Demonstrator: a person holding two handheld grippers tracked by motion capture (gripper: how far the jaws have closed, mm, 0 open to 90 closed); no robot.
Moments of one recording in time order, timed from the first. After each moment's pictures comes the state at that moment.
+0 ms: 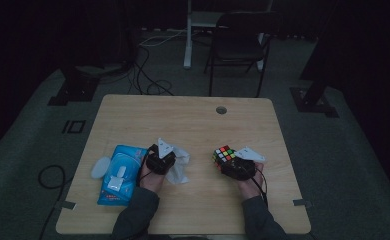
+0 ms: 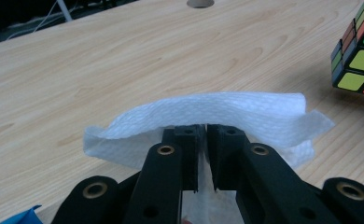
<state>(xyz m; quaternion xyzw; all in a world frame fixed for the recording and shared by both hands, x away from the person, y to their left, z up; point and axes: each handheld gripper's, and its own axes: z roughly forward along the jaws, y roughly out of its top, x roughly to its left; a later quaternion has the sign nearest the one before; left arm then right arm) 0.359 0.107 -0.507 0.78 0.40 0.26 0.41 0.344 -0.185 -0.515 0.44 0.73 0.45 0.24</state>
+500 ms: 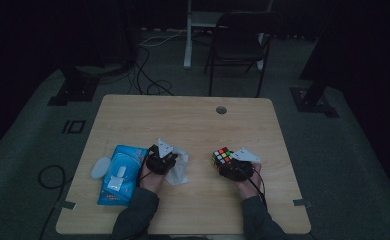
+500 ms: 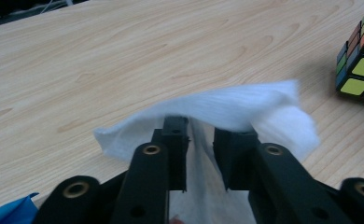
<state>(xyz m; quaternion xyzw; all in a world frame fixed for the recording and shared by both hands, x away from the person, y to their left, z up) 0.362 0.108 -0.513 0.78 0.42 0.26 0.40 0.348 -0.180 -0.526 0.44 0.75 0.43 0.25</state>
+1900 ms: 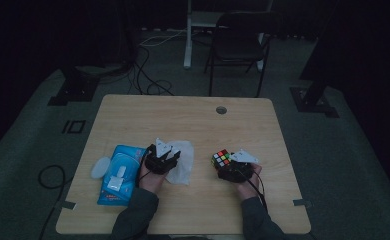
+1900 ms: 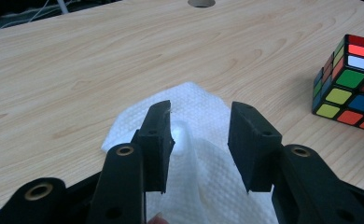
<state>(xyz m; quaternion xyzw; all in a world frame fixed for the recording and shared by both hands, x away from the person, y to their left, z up) 0.358 0.111 -0.506 0.77 0.41 0.25 0.42 0.348 -0.180 -0.535 0.43 0.76 0.42 0.25</state>
